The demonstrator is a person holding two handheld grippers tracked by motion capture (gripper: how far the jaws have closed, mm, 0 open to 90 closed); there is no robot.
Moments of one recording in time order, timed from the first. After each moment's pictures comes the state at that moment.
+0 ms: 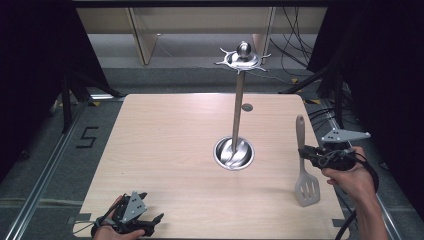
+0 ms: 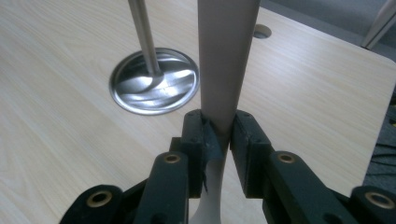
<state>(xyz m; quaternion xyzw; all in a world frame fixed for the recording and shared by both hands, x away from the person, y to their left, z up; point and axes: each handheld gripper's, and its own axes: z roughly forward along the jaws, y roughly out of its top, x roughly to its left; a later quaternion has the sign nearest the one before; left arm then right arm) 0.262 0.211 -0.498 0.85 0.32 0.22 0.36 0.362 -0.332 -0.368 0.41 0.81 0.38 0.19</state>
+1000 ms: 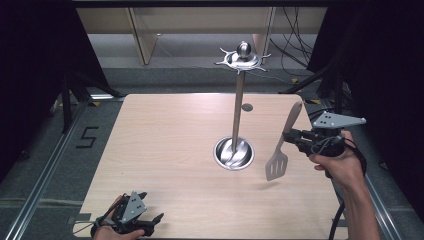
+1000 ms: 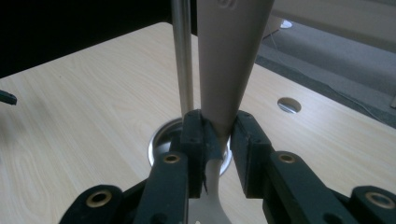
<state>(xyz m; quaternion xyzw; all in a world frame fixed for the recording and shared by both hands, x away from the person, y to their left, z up) 0.262 0.212 -0.497 0.85 0.32 0.23 0.35 0.376 -0.292 -0.330 0.34 0.79 0.47 0.20</state>
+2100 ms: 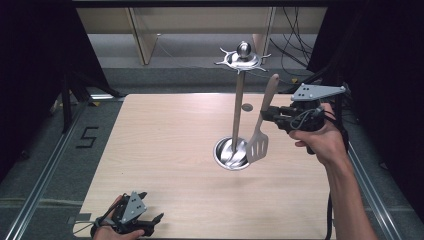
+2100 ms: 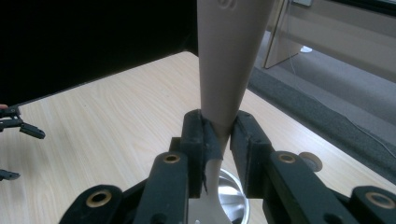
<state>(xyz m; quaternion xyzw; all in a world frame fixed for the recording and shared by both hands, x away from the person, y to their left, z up) 0.261 0.211 -0.497 0.85 0.32 0.22 0.36 0.403 -0.237 -0.274 0.28 0.80 0.49 0.19</state>
